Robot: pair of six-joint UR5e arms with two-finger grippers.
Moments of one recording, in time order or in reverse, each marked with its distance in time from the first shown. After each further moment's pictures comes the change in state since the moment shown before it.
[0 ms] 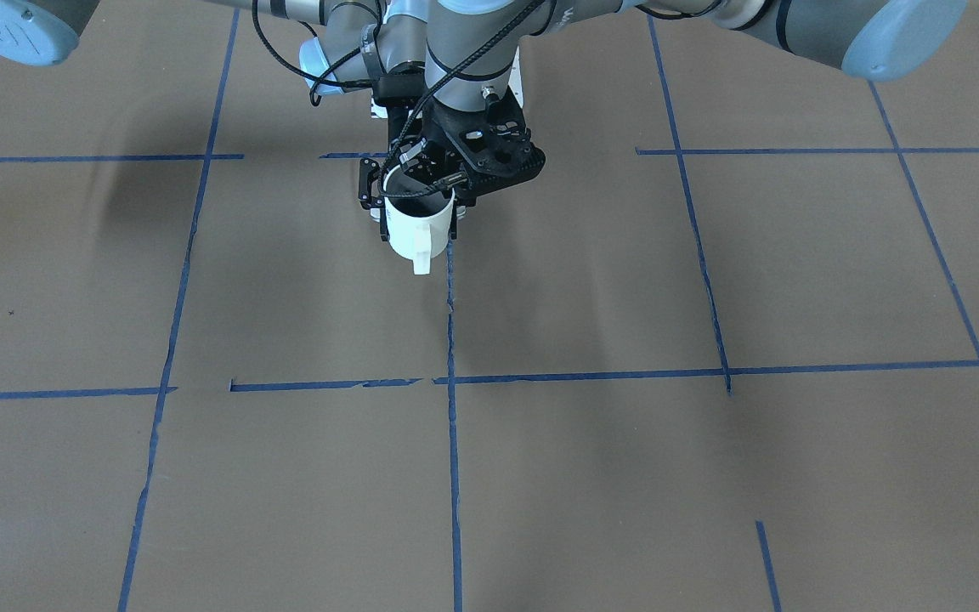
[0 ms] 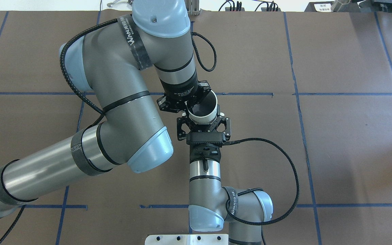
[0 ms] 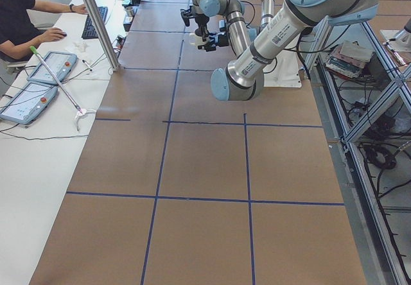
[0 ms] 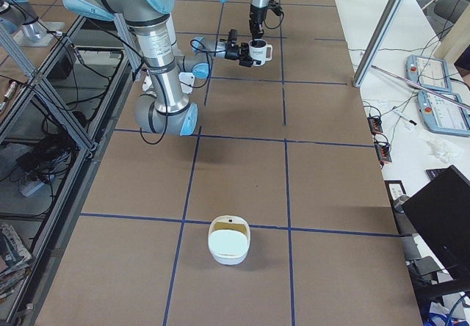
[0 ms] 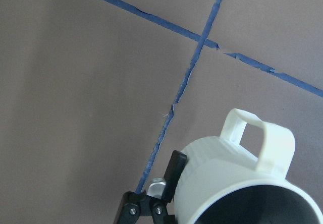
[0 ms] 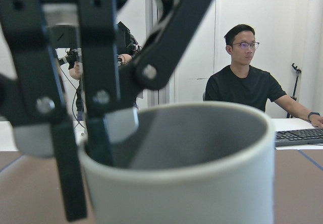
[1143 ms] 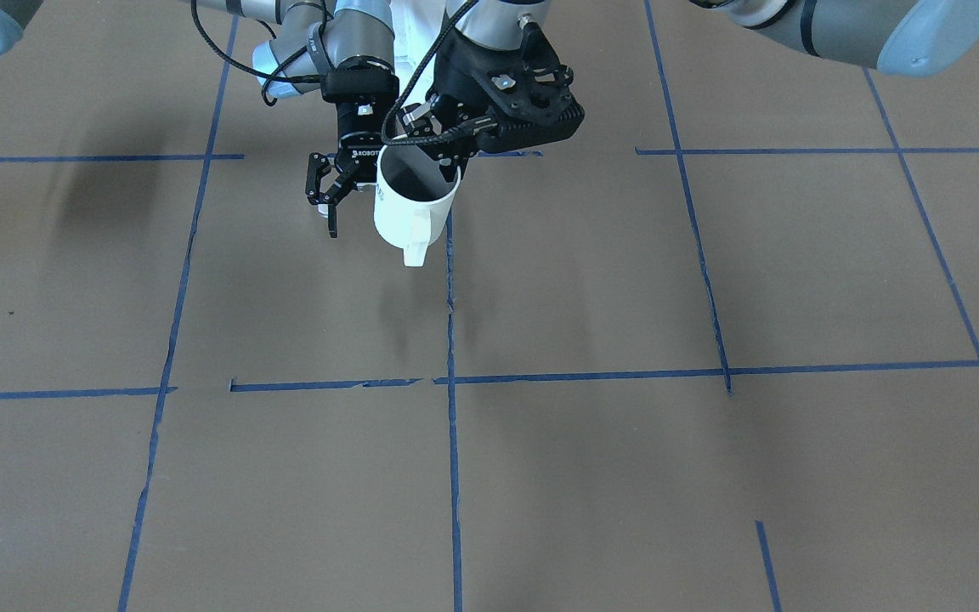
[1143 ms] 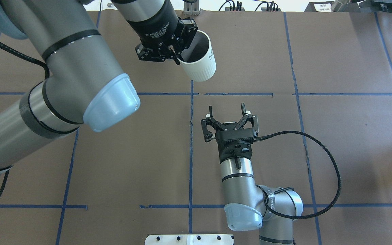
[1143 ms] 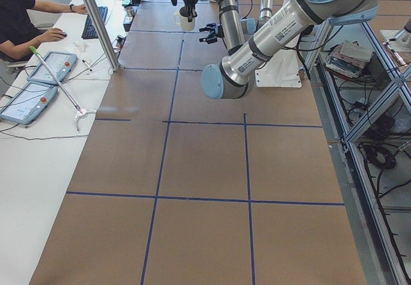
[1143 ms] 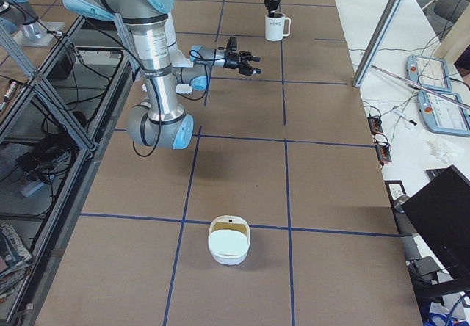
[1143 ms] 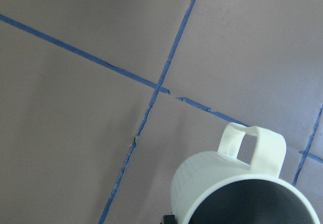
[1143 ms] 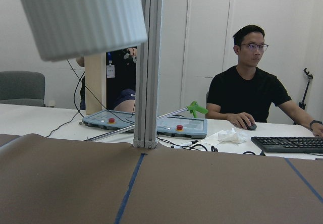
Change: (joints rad) left arm -0.196 -0.014 -0.114 -0.037 -0.050 0.000; right arm 0.019 -0.158 0.111 0.221 0.069 -0.240
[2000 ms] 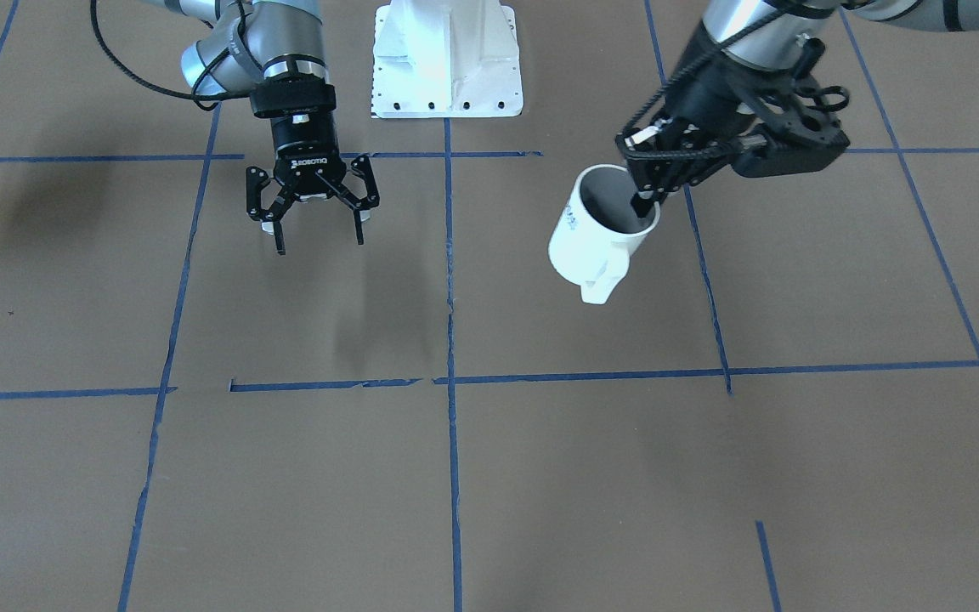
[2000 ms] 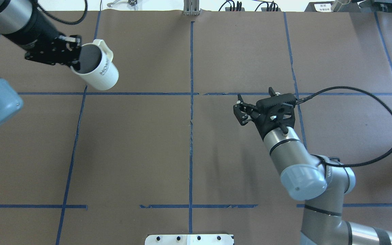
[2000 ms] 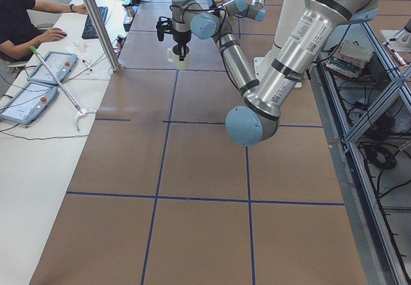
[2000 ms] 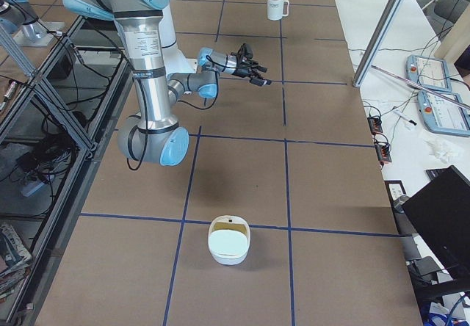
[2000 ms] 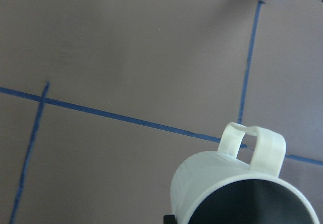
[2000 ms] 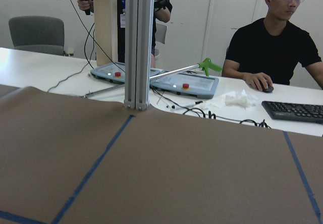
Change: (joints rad) left arm -0.182 0.520 -0.236 -0.037 -0.068 0.569; right arm 0.192 -0.223 0.209 0.054 0.445 -0.151
